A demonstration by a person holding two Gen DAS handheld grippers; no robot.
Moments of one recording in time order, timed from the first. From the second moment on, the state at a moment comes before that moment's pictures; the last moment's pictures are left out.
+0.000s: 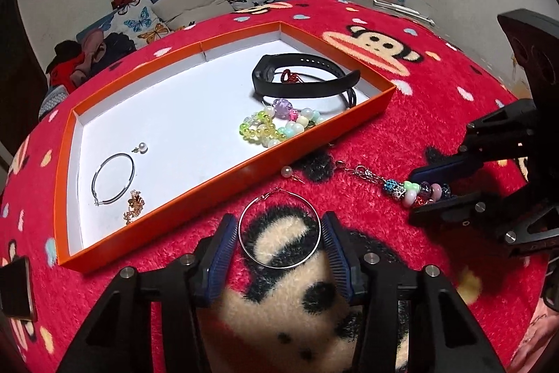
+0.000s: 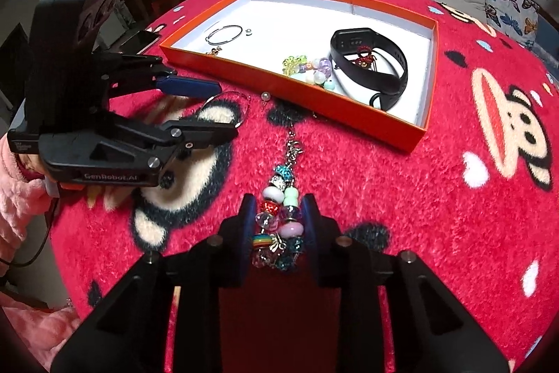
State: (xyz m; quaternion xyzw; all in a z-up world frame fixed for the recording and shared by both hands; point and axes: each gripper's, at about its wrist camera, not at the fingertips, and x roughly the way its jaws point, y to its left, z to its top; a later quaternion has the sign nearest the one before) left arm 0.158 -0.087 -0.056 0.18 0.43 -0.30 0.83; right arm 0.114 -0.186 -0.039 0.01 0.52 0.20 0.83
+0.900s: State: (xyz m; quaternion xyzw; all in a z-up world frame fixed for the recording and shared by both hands) left arm 0.141 -0.053 -0.014 0.11 0.41 -0.30 0.86; right arm 0.111 -0.199 -0.014 0.03 0.50 0.20 0.84
